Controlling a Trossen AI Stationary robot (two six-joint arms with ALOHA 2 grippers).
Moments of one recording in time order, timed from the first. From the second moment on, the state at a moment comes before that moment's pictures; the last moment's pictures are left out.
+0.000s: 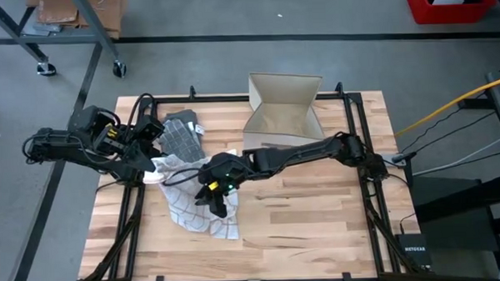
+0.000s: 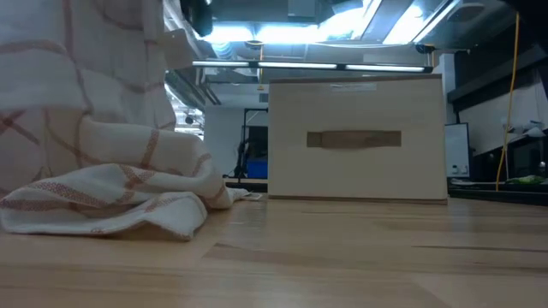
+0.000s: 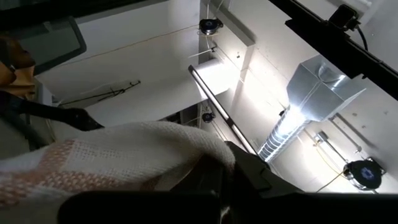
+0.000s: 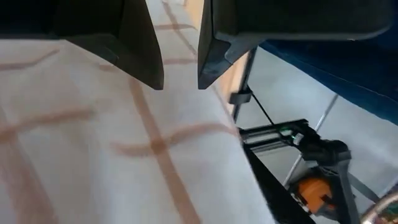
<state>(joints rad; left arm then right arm) -0.10 0.80 0.94 0.45 0.55 -1.57 0.14 2.19 2.02 -0.31 -0.27 0.35</state>
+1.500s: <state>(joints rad) -0.10 0.81 0.94 0.45 0.55 -1.59 0.14 2.07 2.02 -0.17 -0.15 0.27</state>
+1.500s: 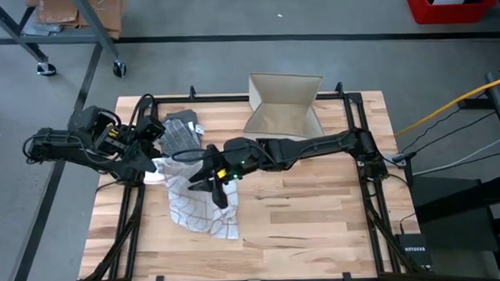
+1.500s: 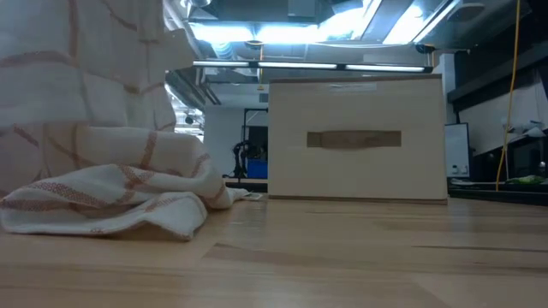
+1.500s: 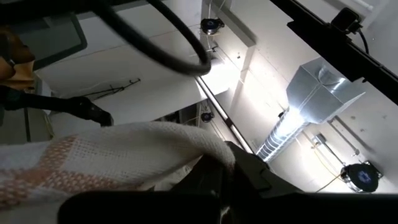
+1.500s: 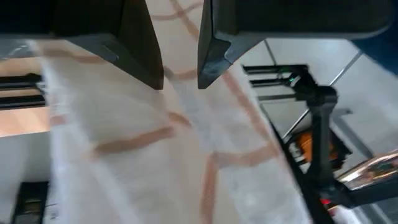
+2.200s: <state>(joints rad) -0.10 0.81 0.94 0.45 0.55 -1.59 0.15 2.11 2.02 -0.12 -0.13 0.27</state>
